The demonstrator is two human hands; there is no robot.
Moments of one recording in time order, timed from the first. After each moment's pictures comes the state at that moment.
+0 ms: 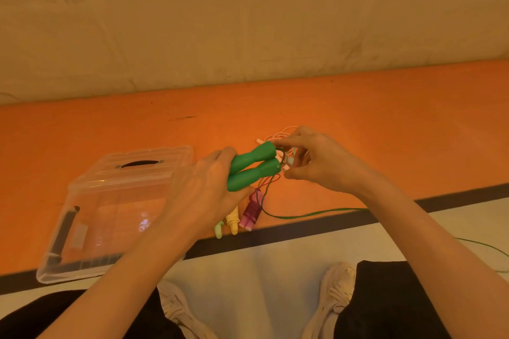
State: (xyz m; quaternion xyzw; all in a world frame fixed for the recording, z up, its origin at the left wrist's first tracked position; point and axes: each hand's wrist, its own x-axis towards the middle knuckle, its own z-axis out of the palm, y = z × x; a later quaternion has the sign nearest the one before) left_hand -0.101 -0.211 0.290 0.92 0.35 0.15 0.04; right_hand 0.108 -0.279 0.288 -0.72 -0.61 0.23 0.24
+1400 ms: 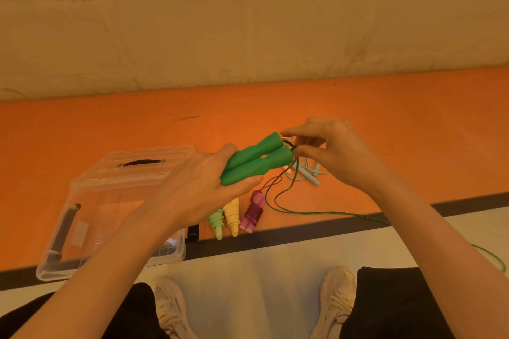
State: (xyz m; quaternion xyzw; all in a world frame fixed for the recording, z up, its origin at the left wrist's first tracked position) left_hand -0.114 -0.189 0.302 0.93 0.29 0.10 0.22; right_hand 0.116 -0.277 0.305 -0.70 -0.63 0.16 0.31
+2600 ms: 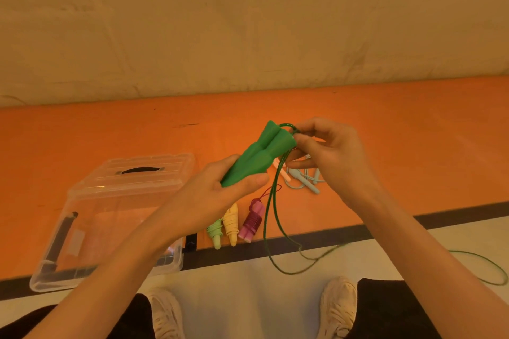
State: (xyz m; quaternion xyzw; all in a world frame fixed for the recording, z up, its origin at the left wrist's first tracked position) left_hand -0.104 -0.194 0.302 0.79 0.28 0.13 0.52; right_hand 0.081 -0.279 0.325 -0.64 -0.40 0.31 0.58
